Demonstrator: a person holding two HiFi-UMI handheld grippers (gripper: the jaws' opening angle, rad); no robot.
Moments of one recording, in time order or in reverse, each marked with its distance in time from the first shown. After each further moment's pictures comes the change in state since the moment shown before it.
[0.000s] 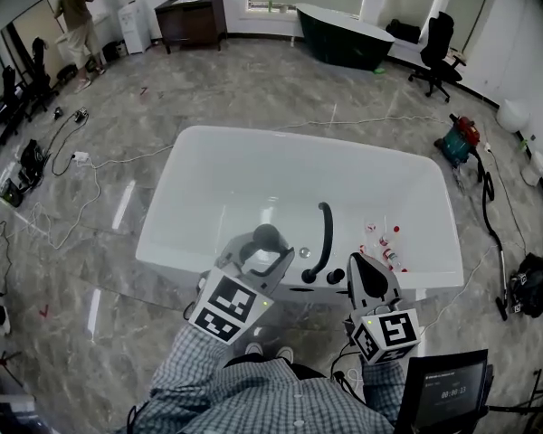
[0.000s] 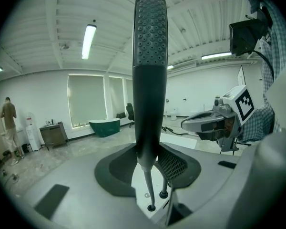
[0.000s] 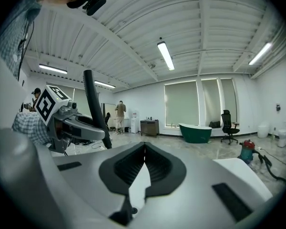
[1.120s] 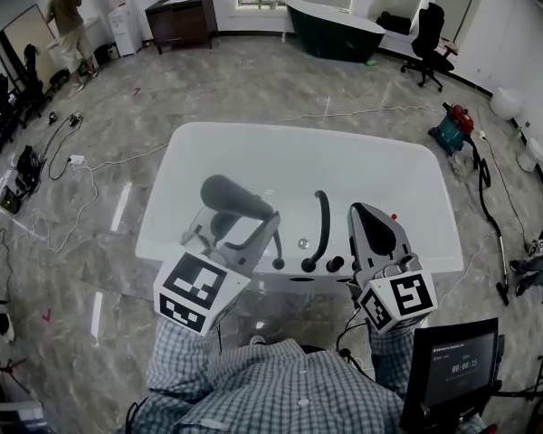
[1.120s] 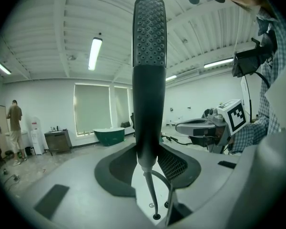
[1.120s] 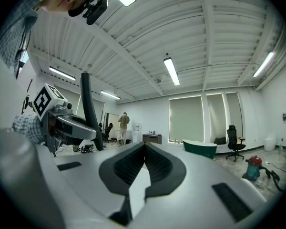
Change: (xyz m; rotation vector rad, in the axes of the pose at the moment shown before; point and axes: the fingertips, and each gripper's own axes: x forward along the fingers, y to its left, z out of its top) left arm -0.051 0.019 0.068 -0.006 -0.117 0.062; right arm 0.007 0.007 0.083 -0.076 -0.184 0.043
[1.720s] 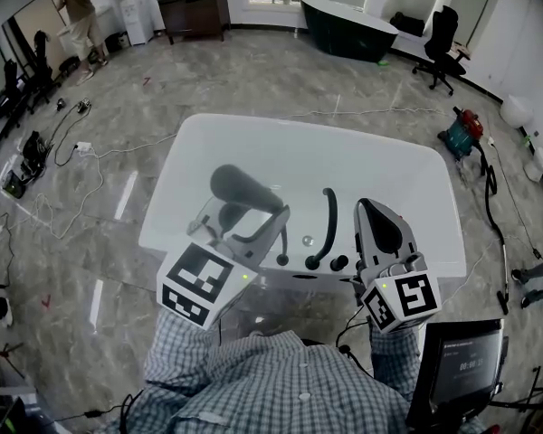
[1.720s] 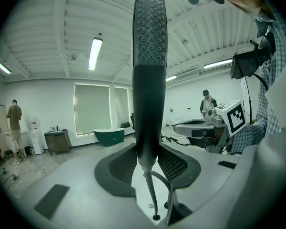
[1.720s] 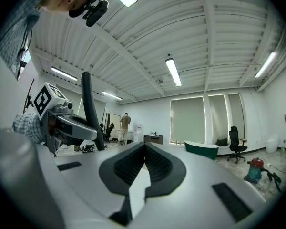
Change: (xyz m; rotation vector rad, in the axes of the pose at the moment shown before) left arm -0.005 0.009 -0.004 -0.008 -0.006 -0.006; right arm 0.012 0.014 0.000 -0.011 -0.005 0.016
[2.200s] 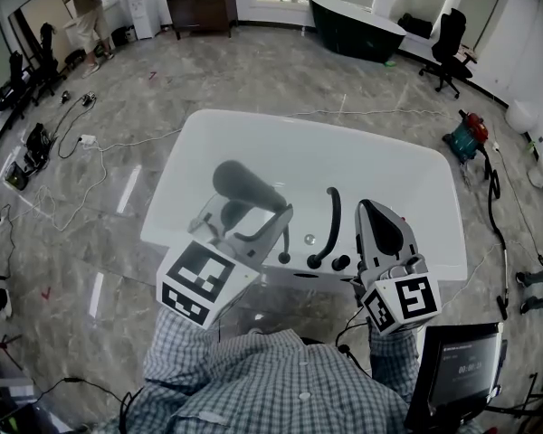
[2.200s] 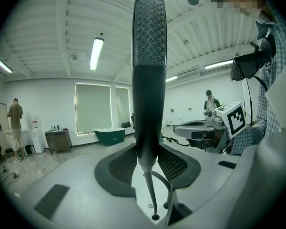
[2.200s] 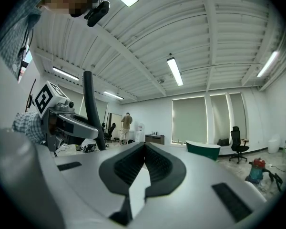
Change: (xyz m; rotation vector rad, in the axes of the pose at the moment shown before) left arm -0.004 0.001 0.003 -0.014 -0.002 0.008; right arm 0.002 0.005 0.001 -0.006 0.006 0.020
